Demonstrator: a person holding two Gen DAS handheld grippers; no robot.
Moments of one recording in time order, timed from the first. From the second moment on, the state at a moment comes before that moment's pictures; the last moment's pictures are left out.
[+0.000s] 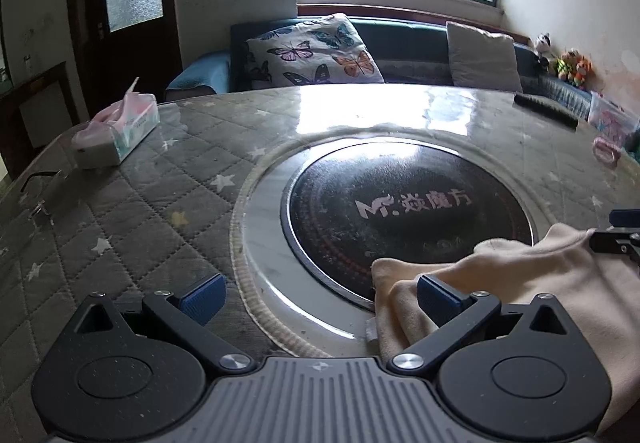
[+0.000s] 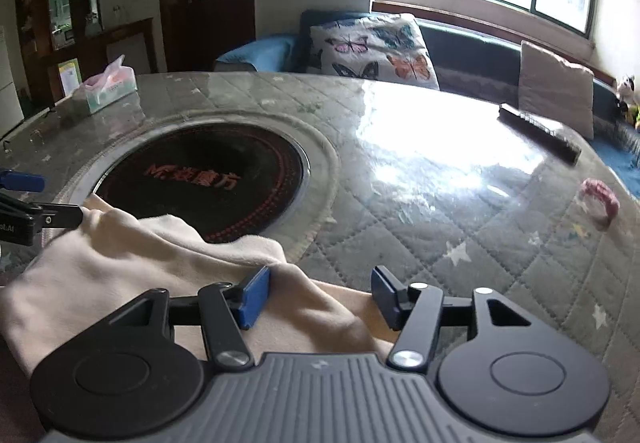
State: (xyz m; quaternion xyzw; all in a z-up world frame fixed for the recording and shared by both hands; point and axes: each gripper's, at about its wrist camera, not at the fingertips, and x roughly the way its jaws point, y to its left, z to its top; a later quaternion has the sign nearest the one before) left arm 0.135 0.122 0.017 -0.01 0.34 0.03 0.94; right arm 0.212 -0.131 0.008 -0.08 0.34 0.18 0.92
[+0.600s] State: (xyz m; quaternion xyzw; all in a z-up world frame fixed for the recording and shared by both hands) left arm 0.110 0.138 0.025 -0.06 0.35 0.05 0.93; right arm 0.112 -0.038 0.034 -0.18 0.28 0.38 0.86
